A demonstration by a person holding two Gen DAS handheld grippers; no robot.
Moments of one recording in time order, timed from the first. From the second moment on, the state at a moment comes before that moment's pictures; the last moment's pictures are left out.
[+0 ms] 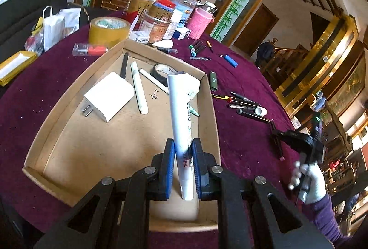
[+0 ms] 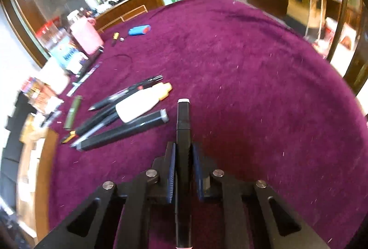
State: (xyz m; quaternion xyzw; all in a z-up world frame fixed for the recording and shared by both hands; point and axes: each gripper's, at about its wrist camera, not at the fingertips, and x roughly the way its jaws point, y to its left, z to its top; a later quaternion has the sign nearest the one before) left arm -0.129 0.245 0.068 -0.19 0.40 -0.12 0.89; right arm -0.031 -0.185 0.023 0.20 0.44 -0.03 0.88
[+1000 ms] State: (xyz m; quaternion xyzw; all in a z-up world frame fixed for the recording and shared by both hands) left arm -0.066 0.287 0.060 -0.30 0.42 -0.06 0.85; right arm -0.006 0.098 0.060 0.08 0.51 0.32 0.80
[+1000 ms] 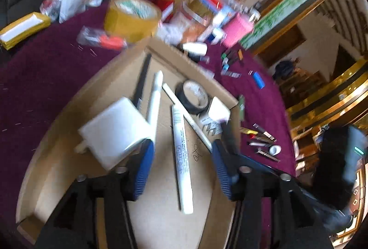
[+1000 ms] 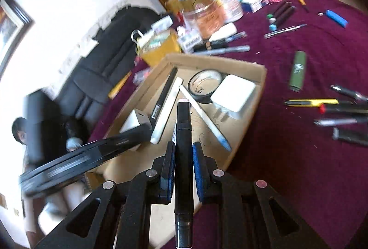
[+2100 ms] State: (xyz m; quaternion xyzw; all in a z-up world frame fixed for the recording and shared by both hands) left arm -0.176 0.284 0.127 -0.25 0.24 0.01 0.94; right arm -0.058 0.016 0.160 -0.04 0.23 0.14 0.96
